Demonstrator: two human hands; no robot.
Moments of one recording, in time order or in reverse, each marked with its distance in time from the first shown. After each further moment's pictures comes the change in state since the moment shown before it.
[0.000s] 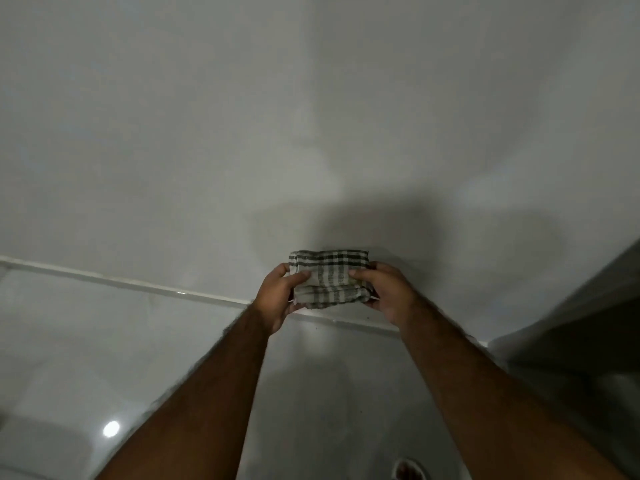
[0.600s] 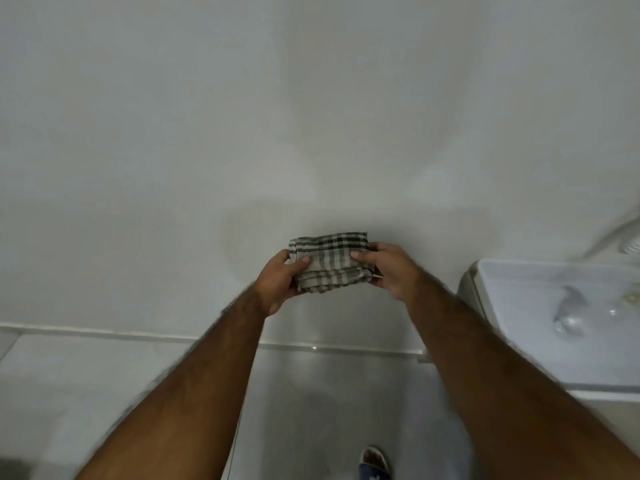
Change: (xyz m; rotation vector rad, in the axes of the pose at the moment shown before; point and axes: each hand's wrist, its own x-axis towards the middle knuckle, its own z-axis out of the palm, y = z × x) left_hand -0.216 0.260 0.137 0.069 -0.233 0.077; right_hand -0.278 -0.244 -0.043 0.019 0.052 -0.192
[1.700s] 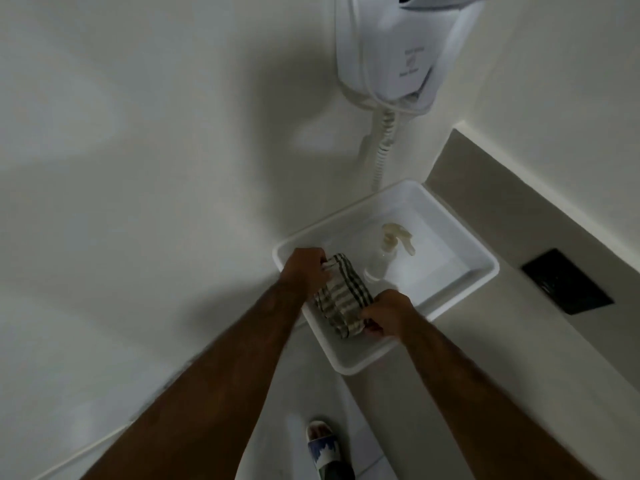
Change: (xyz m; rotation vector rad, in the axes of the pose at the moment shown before) left_hand 0.134 -0.132 0.433 1.464 -0.485 0.253; right_hand -0.076 0.115 -0.365 -0.213 0.511 0.447
